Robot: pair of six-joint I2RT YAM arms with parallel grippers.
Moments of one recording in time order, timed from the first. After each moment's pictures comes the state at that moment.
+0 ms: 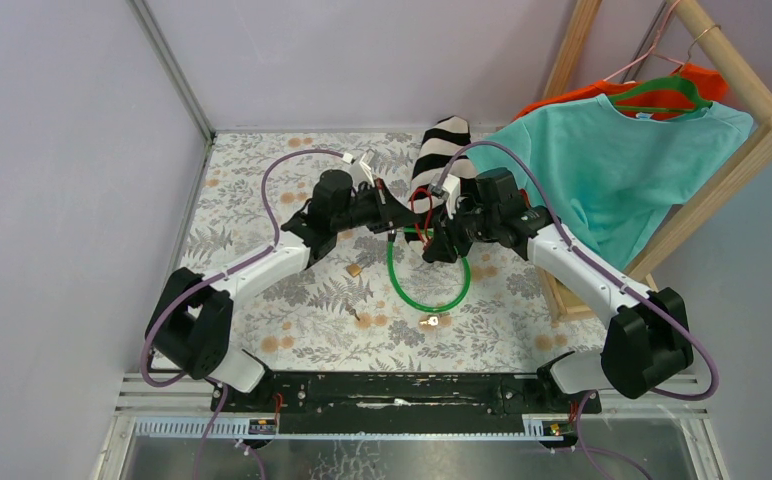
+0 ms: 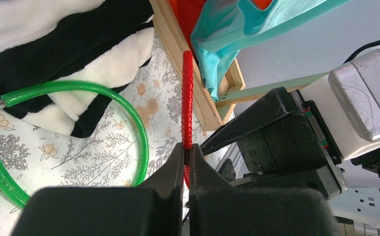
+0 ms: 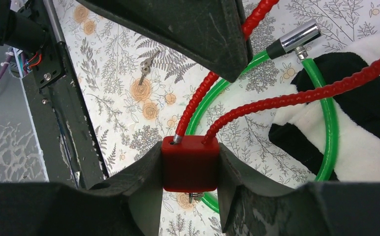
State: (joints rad) left arm -0.56 1.51 0.98 0.22 0.49 -0.88; right arm 0.47 1.39 1.05 -0.42 -0.72 -0.20
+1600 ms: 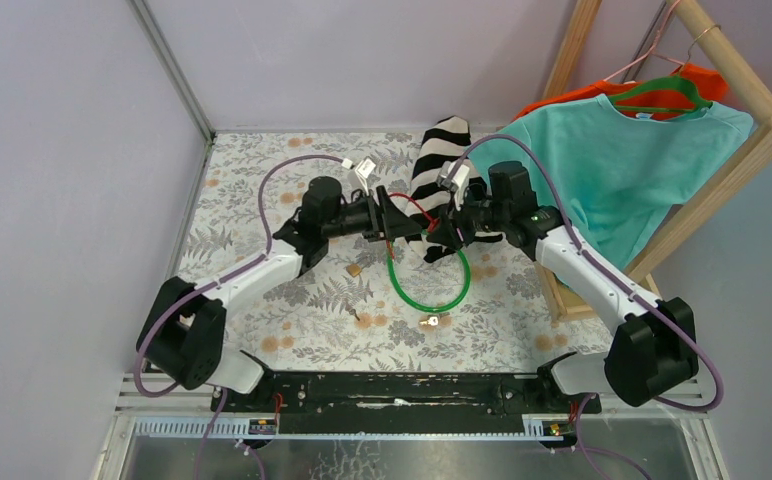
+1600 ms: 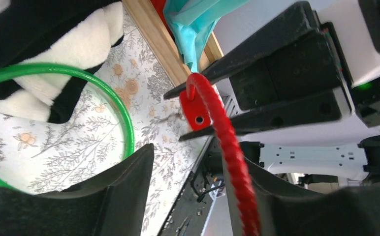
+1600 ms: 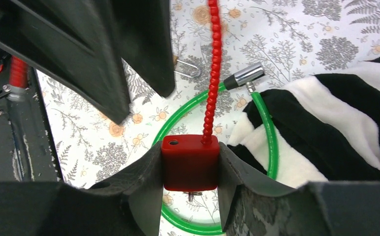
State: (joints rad) left arm -0.54 1.45 0.90 0.32 0.63 -0.88; right arm 0.44 1.35 1.04 -0.32 -0.70 -0.30
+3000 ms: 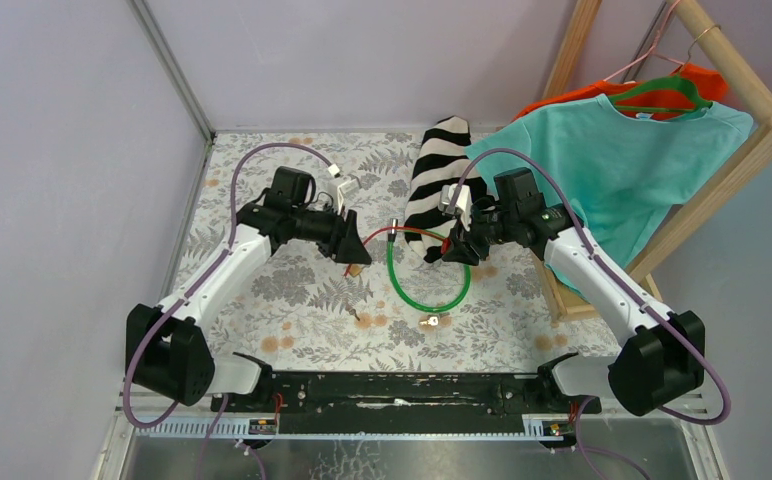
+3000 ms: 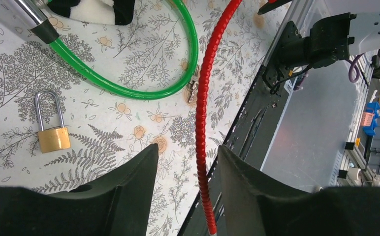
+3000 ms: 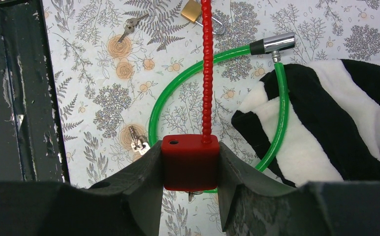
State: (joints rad) left arm -0.33 1.34 1.07 -0.60 0.88 0.01; right arm 0.40 1.30 1.08 -0.65 -0.75 -0.67
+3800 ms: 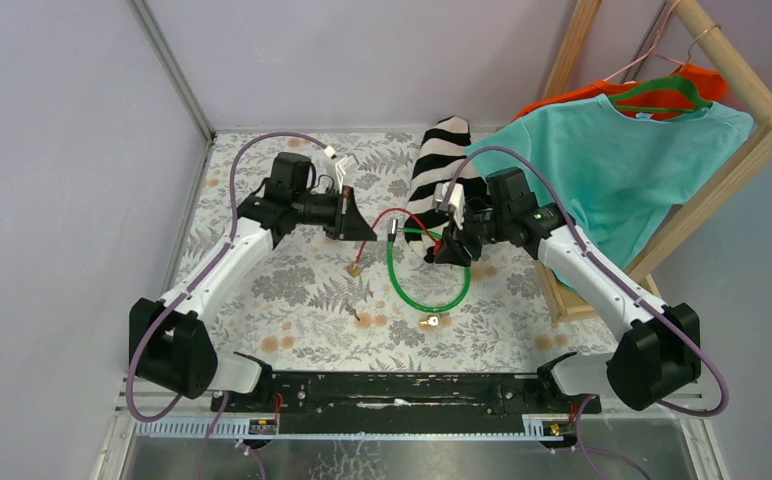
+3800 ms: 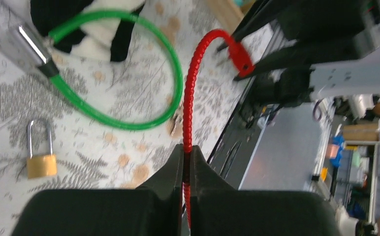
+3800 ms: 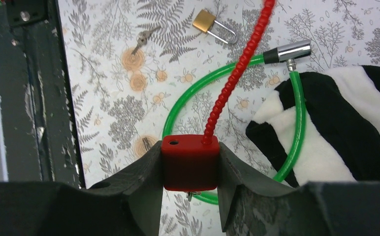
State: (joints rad) left arm -0.33 1.38 1.13 -0.51 0.90 -0.17; right arm 0.44 1.32 1.08 -0.64 -0.76 -0.61
